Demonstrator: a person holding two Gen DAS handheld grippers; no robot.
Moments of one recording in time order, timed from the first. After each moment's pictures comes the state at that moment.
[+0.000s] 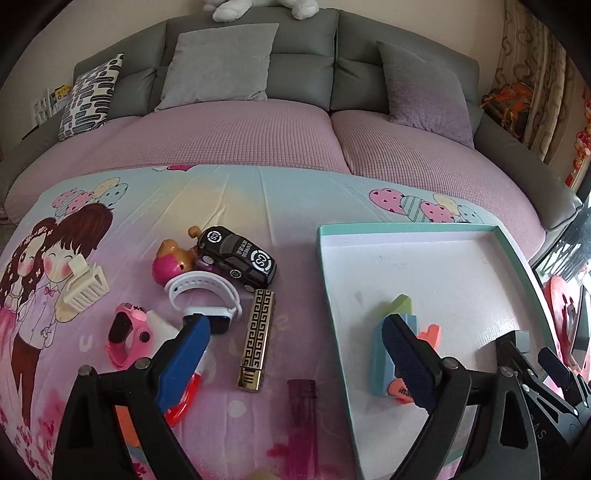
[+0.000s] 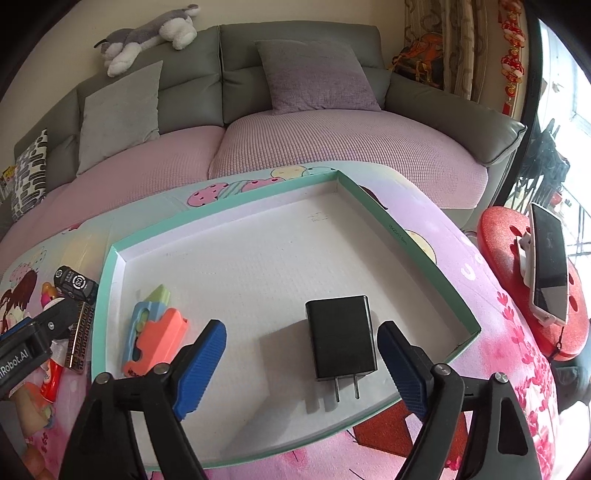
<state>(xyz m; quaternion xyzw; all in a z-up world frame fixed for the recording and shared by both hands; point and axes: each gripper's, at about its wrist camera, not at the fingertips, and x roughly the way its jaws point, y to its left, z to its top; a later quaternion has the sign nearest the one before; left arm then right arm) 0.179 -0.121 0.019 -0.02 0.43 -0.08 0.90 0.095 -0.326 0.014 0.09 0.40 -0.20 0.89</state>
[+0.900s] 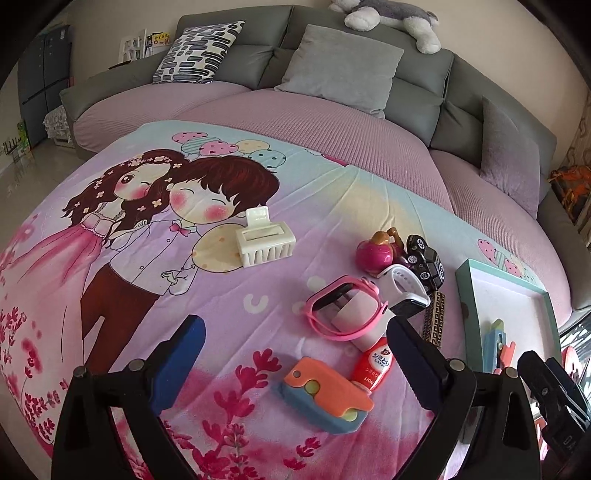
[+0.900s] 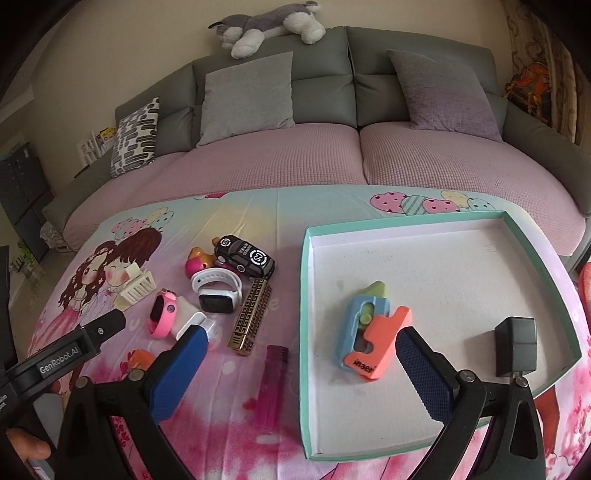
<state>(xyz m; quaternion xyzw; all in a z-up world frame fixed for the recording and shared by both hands) 0.144 0.042 0.019 -0.11 0.44 0.04 0.89 0.115 -0.191 0.037 0.06 0.39 0.01 0.92</state>
